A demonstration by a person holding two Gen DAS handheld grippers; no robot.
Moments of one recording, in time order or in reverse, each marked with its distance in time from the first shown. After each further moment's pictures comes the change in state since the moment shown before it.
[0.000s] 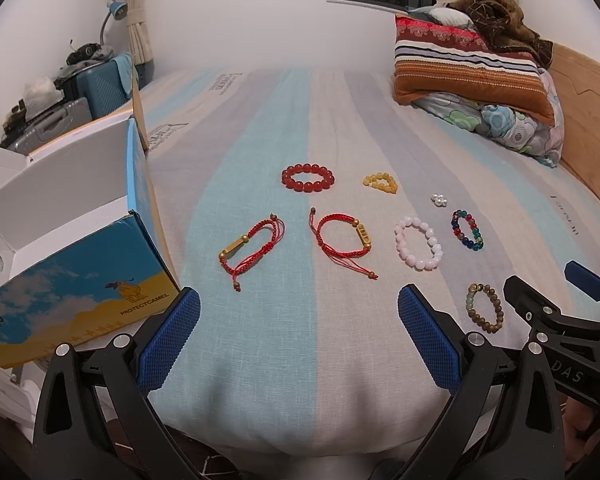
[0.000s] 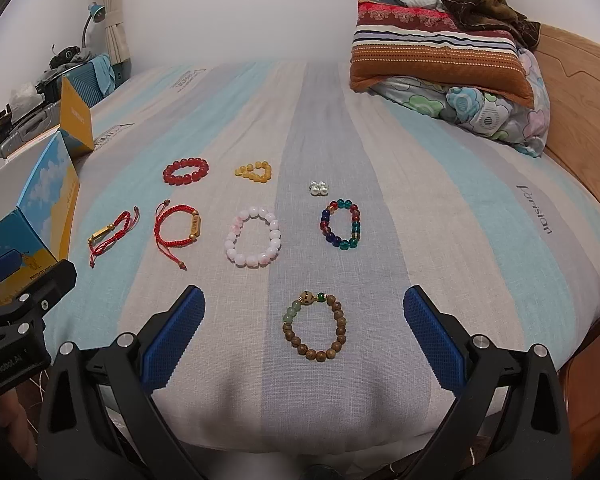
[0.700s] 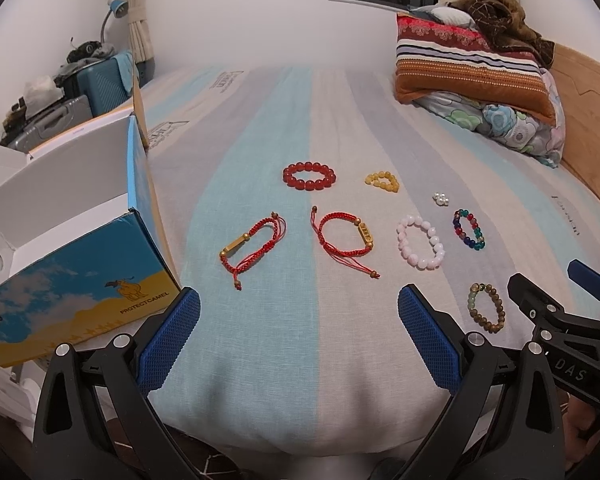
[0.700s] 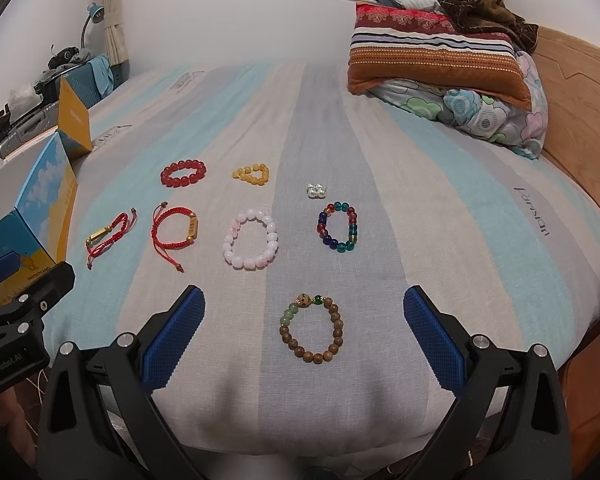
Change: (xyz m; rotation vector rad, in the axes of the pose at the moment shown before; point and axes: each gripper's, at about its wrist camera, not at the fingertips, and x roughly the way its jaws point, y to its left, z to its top) left arm 0.002 0.001 0.000 -0.003 0.005 0.002; right arm -0.003 -0.002 0.001 -0.003 -0.008 -0.011
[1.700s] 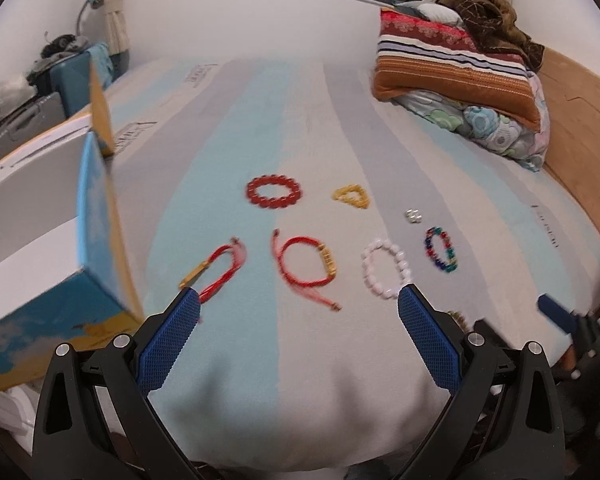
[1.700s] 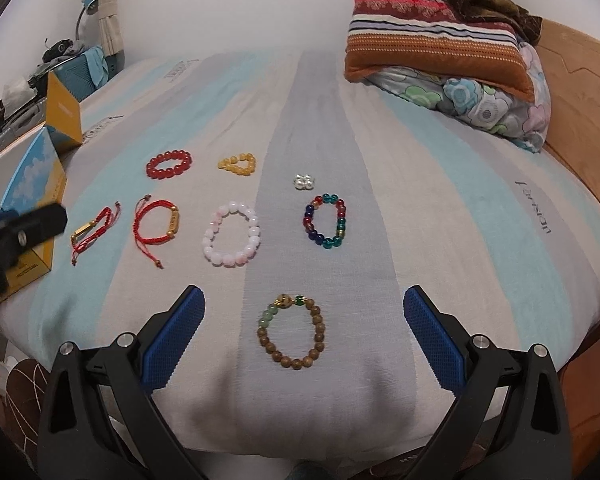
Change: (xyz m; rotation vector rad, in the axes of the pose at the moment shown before) left arm 0.015 -0.024 0.047 -0.001 0.053 -0.107; right arm 0.021 -0.014 0.005 -0.001 0.051 -0.004
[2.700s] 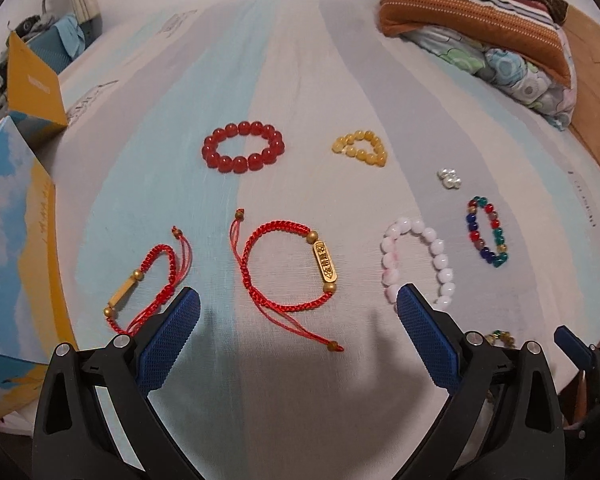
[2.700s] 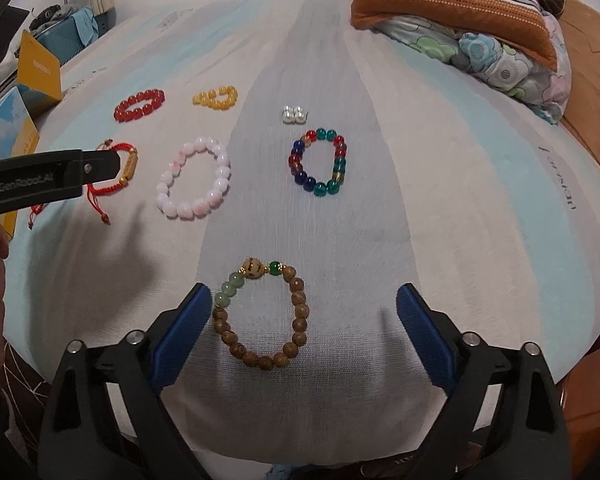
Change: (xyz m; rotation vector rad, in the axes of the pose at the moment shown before) left arm 0.120 -0.020 0.013 0.035 0.219 0.041; right arm 0.067 -0.009 -0.015 -0.026 0.174 0.001
